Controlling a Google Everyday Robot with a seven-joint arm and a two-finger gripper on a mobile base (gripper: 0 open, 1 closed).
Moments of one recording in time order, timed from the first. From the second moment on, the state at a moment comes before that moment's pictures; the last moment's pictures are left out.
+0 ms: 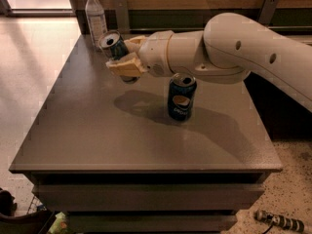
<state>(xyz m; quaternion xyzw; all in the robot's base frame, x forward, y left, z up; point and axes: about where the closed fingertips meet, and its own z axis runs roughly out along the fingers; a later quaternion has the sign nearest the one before) 0.588 0.080 0.941 -0.53 0.60 0.24 0.55</state>
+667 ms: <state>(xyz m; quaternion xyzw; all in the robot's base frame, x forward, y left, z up) 0.673 0.073 0.950 -0.52 0.60 0.26 0.55</state>
